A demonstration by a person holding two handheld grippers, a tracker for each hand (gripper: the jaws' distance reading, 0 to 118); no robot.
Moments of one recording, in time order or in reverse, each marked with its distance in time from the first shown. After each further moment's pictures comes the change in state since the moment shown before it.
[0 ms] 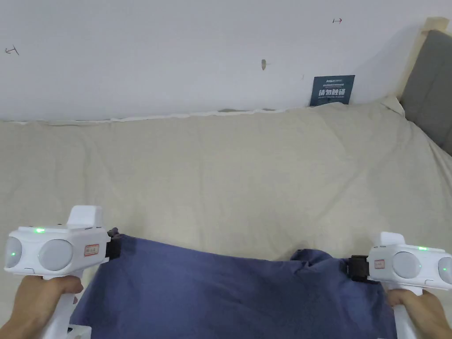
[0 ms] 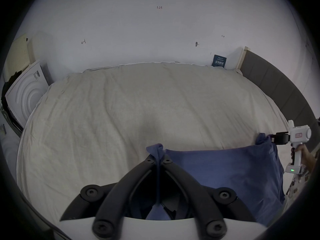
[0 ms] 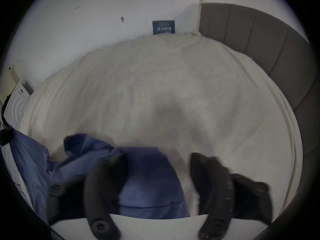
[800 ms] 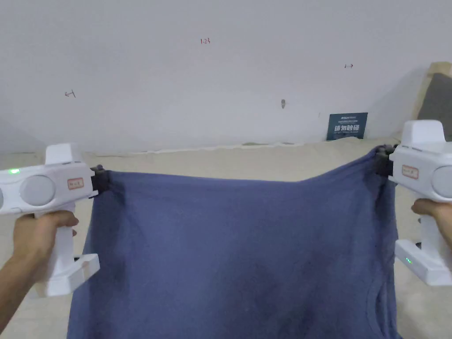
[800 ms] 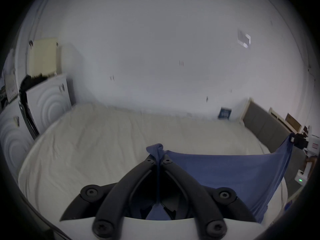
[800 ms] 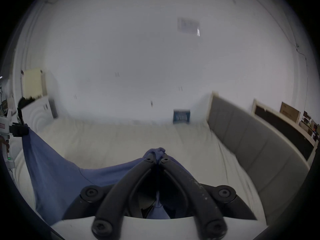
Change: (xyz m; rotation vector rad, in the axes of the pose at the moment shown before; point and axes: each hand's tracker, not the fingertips) left arm -0.061 0.098 0.169 0.401 0.094 0.170; right arm -0.056 0.096 0.294 0.732 0.090 0.163
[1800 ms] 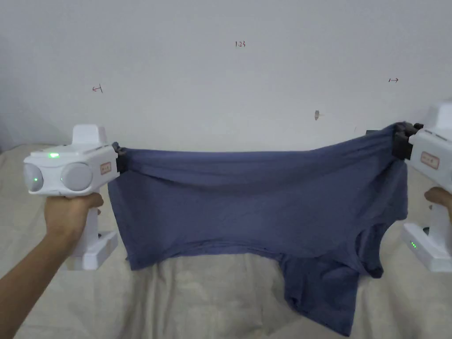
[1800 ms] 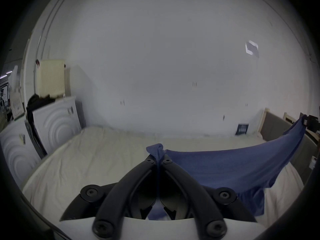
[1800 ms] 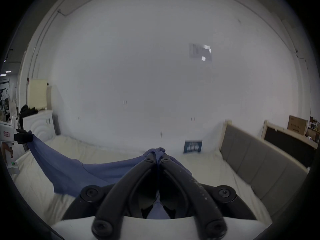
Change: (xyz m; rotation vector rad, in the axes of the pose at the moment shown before) left arm -0.013 -0.017 -0.097 0.056 0.110 -0.051; right arm -0.035 0.001 -0.106 0.075 0.036 0.014
